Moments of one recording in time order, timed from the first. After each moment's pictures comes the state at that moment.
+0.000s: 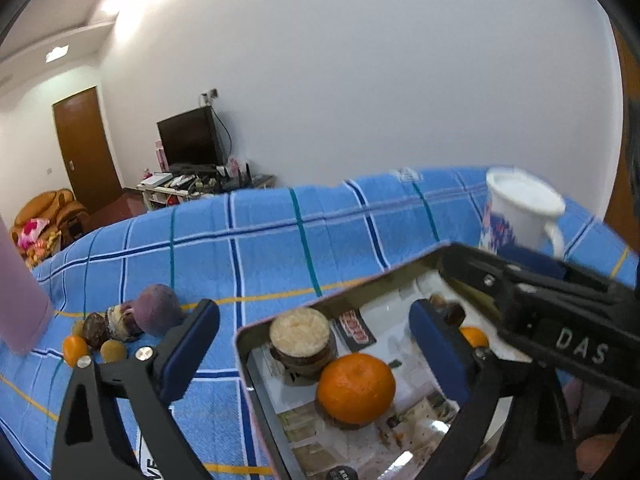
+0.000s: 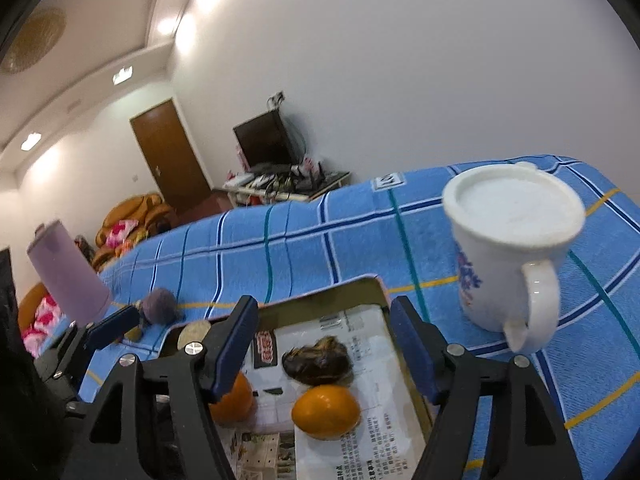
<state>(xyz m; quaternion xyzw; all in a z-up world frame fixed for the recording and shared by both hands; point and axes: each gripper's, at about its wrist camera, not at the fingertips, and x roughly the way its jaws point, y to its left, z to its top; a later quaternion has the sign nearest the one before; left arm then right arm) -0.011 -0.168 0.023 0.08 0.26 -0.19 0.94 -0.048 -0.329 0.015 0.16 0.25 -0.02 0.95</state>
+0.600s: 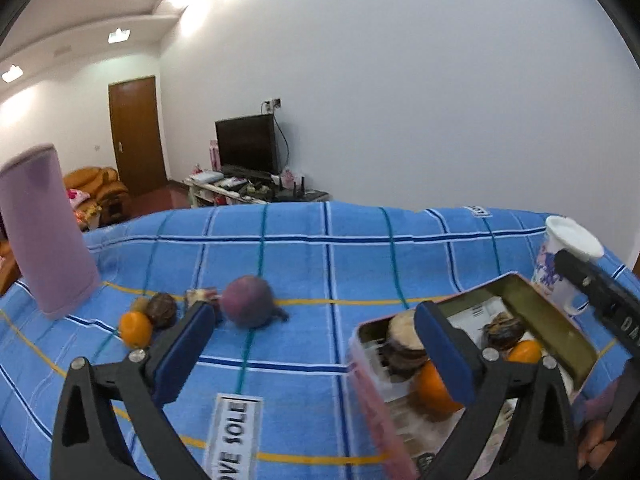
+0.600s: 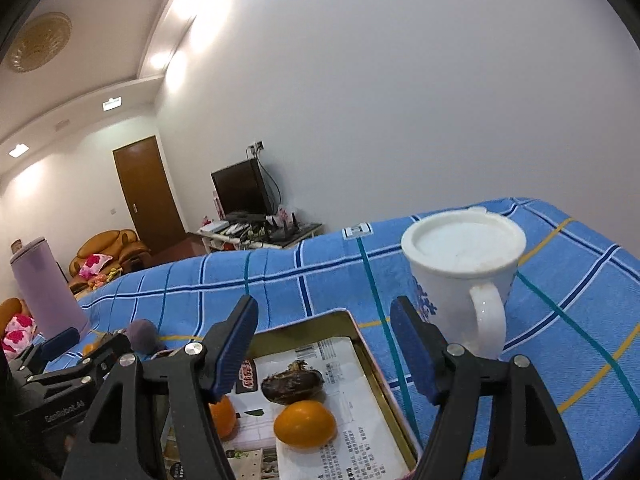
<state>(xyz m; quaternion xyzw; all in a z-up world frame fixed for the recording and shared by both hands) -0.006 -0.101 0.025 0.04 0.23 -0.10 0.97 -0.079 -0.321 0.024 0.12 0.16 -0.08 0.98</state>
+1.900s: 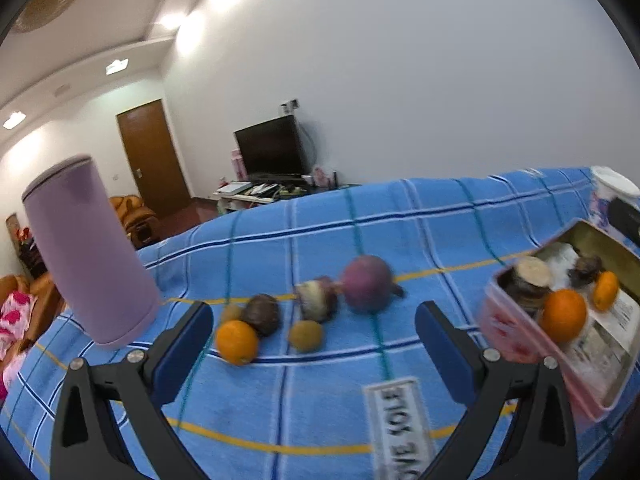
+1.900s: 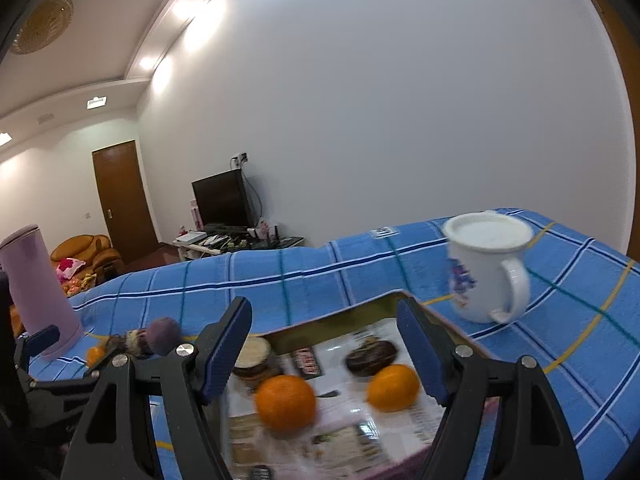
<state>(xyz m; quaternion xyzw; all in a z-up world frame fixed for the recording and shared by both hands) 0.011 -0.021 0.008 0.11 0.23 -0.06 0.97 -0.089 -0.221 0.025 0.09 0.14 -0.14 0.97</state>
